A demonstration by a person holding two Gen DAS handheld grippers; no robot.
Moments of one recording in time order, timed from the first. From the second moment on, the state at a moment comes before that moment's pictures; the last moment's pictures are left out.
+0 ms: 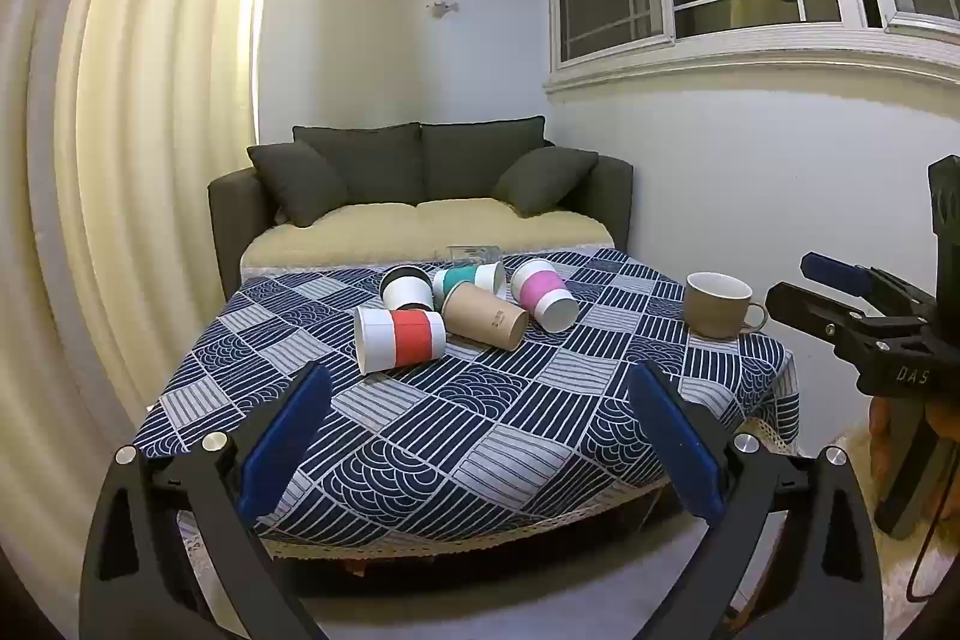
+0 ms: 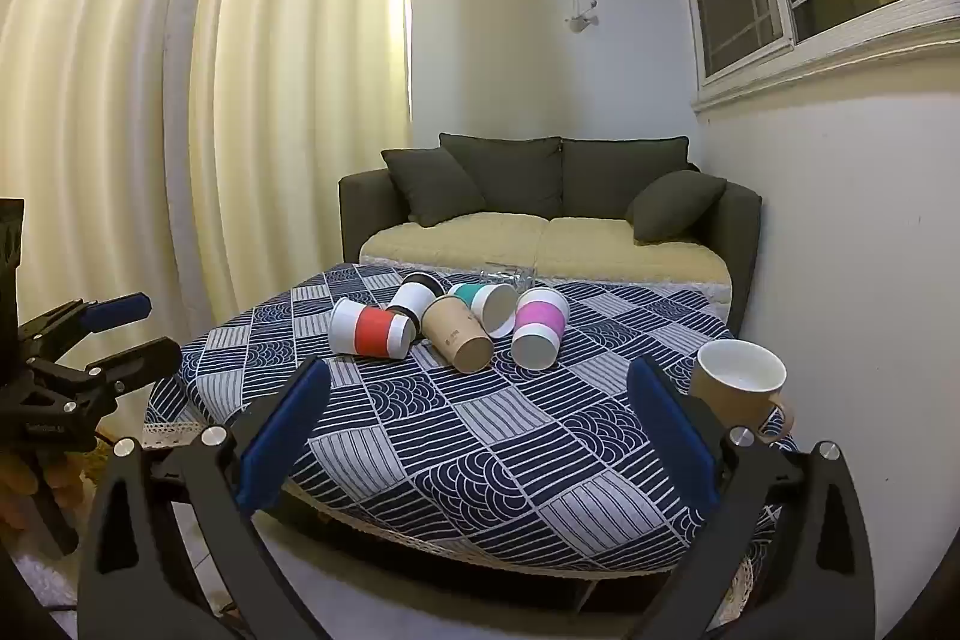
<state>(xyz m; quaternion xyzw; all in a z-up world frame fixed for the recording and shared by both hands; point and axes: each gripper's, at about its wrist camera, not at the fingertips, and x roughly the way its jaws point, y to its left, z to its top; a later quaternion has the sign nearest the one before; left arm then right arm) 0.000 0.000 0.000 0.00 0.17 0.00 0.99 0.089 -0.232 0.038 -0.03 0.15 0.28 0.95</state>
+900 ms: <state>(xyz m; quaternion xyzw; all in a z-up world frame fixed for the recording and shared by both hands) 0.000 -0.003 -0.003 0.00 0.17 0.00 0.99 0.088 -0.233 0.037 -0.02 0.15 0.28 0.95</state>
